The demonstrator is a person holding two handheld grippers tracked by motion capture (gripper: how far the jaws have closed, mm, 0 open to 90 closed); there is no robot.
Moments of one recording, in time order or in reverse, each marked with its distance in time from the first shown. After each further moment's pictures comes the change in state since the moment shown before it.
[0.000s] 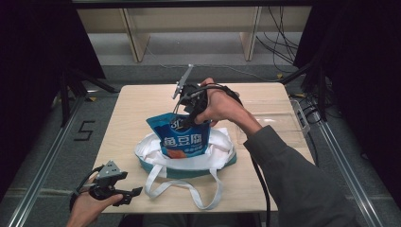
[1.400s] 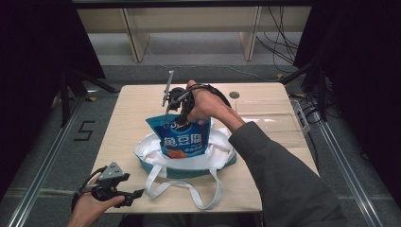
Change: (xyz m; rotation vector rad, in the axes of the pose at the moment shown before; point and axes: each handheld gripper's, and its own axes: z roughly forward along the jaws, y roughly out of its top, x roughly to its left) left arm -0.003 0.000 0.003 0.018 -0.018 0.022; right arm -0.009 0.023 0.031 0.149 0.022 -0.209
